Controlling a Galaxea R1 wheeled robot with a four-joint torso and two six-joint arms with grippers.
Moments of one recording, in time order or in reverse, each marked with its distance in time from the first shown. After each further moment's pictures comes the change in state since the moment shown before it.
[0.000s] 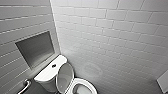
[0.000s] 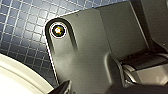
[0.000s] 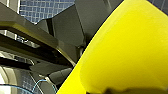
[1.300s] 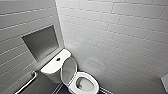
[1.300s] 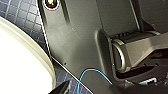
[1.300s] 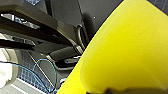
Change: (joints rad) left arm -0.011 0.012 0.003 0.036 -0.003 0.001; right arm 0.009 0.030 -0.045 0.000 0.001 0.000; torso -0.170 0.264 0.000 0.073
